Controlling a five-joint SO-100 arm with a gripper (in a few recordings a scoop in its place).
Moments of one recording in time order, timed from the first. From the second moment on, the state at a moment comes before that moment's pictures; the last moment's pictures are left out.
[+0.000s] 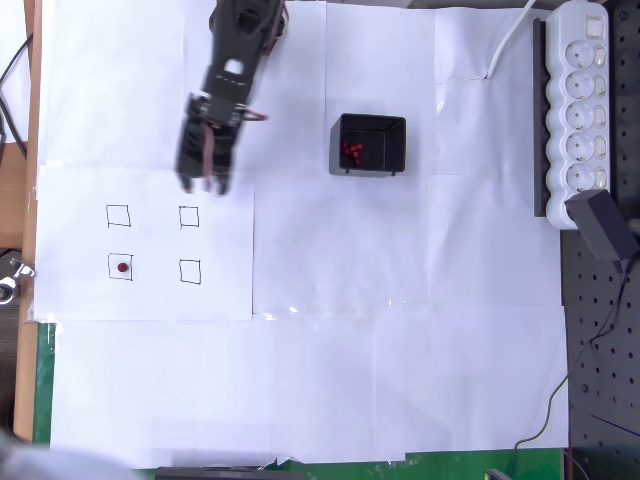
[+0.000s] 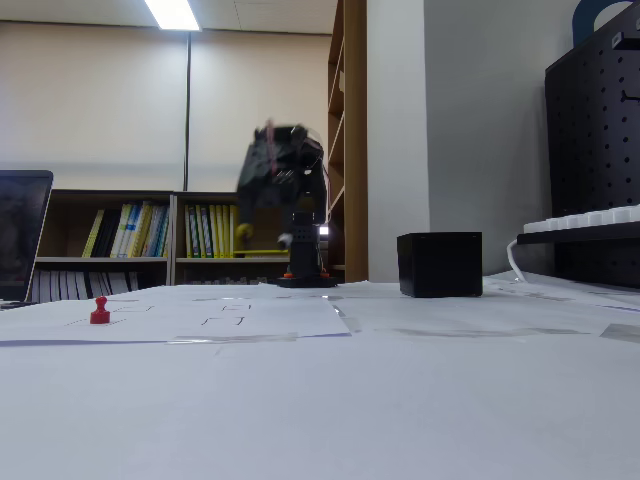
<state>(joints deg) 25.8 83.0 56.7 18.7 -73.9</state>
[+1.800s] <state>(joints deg) 26.7 139.0 97.1 -21.4 -93.1</state>
